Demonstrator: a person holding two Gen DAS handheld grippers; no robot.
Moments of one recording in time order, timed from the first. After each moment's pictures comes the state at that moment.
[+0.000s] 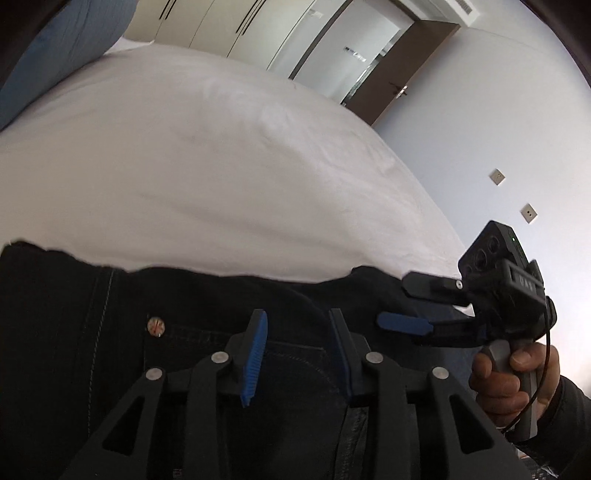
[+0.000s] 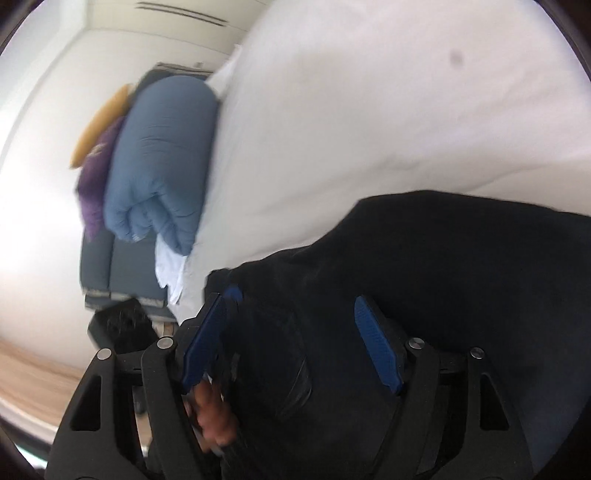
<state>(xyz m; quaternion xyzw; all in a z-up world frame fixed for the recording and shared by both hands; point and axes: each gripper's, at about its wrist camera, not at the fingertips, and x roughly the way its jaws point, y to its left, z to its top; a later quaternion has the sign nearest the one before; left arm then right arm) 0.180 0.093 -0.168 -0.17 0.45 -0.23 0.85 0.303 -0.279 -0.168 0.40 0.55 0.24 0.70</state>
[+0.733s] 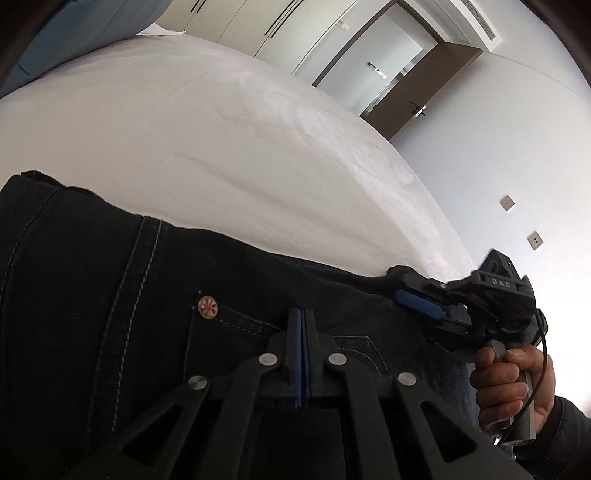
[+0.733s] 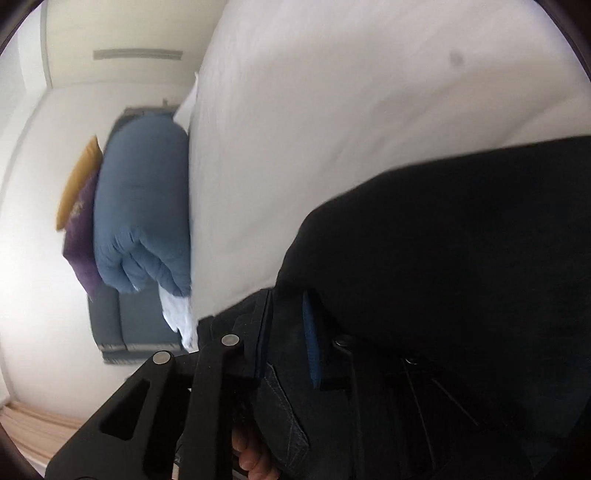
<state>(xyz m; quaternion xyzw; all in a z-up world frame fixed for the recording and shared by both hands) 0.154 0.105 -0.202 -0.22 0.43 -0.20 0.85 0.379 -0.131 -0.303 0.49 0.51 0.18 0.68</state>
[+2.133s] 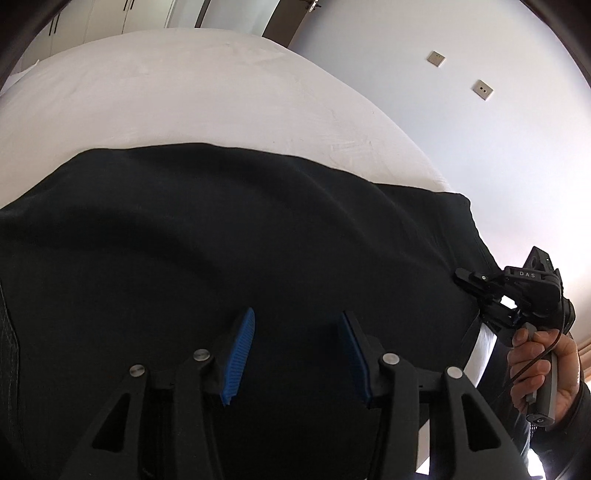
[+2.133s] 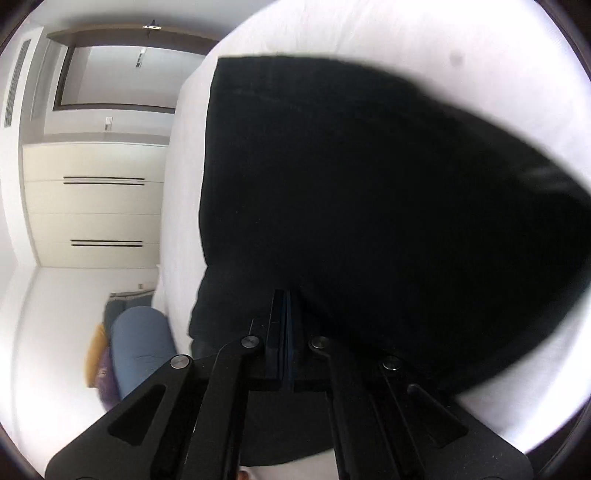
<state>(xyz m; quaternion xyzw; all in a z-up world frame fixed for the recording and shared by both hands) 0.085 -0.180 -0.163 -0.04 0.51 -0.34 0.79 0.153 -0.221 -0.319 0.60 0.35 -0.10 0.71</state>
